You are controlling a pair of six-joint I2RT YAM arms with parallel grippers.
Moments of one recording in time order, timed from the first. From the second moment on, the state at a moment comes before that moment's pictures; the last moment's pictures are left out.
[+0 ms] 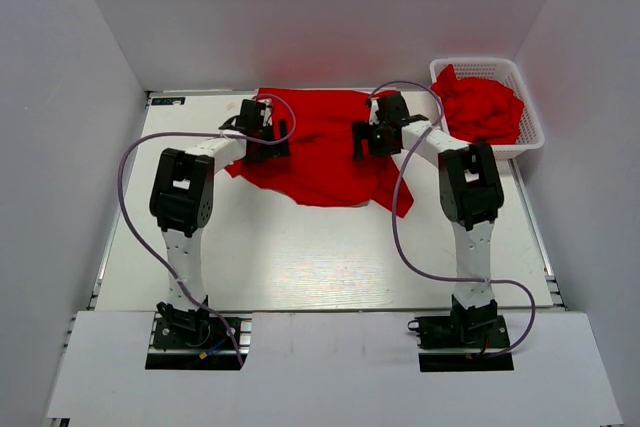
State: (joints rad) left arm -0.26 2.10 1.48 -0.26 0.06 -0.30; right arm 0.35 2.20 1.66 -0.41 -0.18 0.09
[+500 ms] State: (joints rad) left arm -0.21 2.45 2.03 -0.36 -0.01 -0.25; right arm 0.57 1.95 1.29 -0.33 -0.34 0.08
